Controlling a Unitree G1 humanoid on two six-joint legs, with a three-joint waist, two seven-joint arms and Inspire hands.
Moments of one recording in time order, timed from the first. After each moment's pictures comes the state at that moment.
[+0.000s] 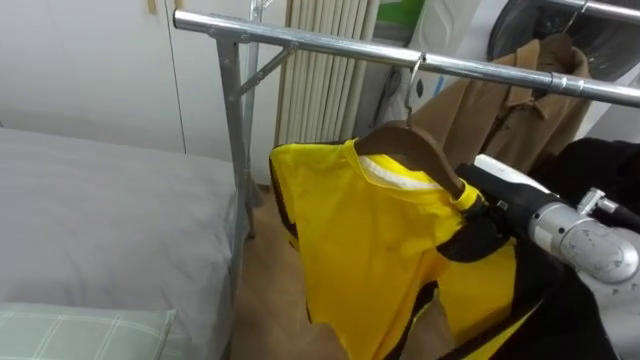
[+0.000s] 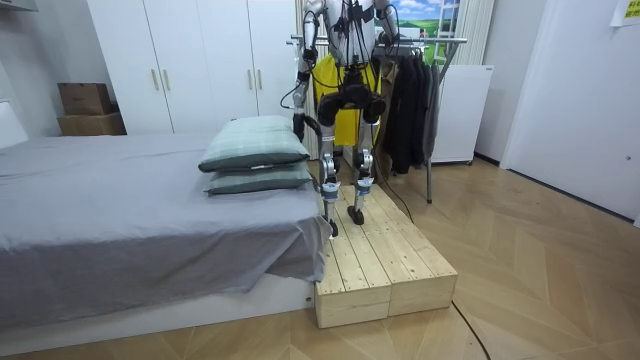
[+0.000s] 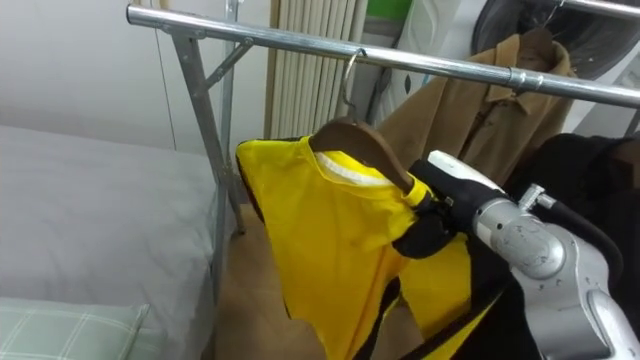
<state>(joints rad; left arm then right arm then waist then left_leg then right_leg) 0.14 0.31 0.00 0.93 0.47 0.18 -0.23 -0.38 -0.51 0.01 0.18 -0.44 0.13 0.57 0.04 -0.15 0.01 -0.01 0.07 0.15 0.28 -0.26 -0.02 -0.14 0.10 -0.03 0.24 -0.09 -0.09</state>
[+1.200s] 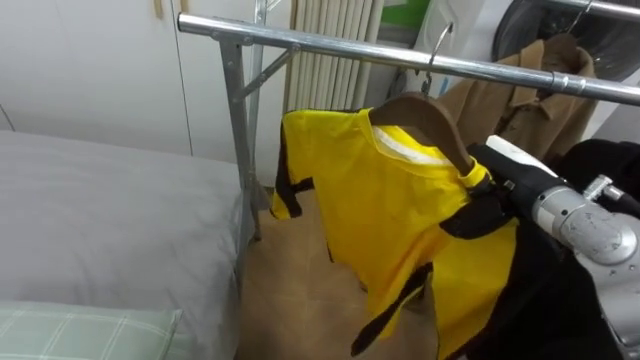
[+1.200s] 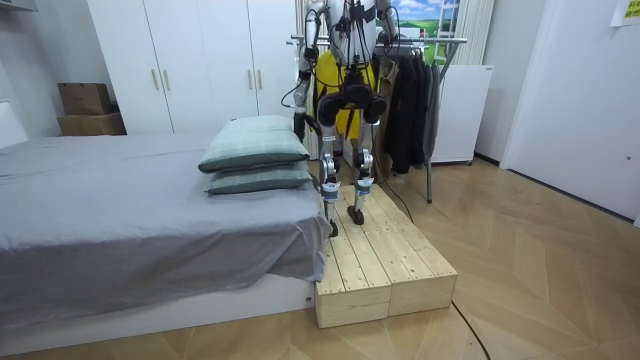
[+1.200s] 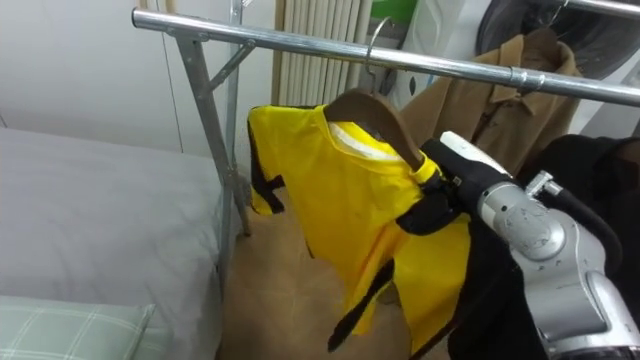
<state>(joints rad) 0.15 0.31 -0.02 0.93 0.47 0.17 -0.22 -0.47 -0.51 0.00 0.26 -0.47 0.12 0.44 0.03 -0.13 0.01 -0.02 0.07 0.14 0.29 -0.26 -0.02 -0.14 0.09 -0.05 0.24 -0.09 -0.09</state>
